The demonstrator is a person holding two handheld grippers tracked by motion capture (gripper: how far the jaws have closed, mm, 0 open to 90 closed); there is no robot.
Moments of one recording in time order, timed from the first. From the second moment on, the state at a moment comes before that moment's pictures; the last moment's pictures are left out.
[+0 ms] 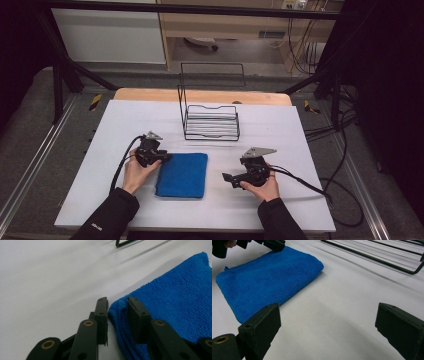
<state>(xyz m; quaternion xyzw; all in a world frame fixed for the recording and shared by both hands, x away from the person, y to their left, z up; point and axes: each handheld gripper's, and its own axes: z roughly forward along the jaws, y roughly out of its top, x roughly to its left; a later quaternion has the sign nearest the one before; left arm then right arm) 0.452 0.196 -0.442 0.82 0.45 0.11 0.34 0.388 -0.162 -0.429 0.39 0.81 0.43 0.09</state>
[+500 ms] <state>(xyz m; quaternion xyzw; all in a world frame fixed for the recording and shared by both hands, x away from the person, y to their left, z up) 0.451 0.193 -0.442 0.82 0.45 0.09 0.34 0.399 -0.141 -0.422 0.38 0.81 0.44 0.09</state>
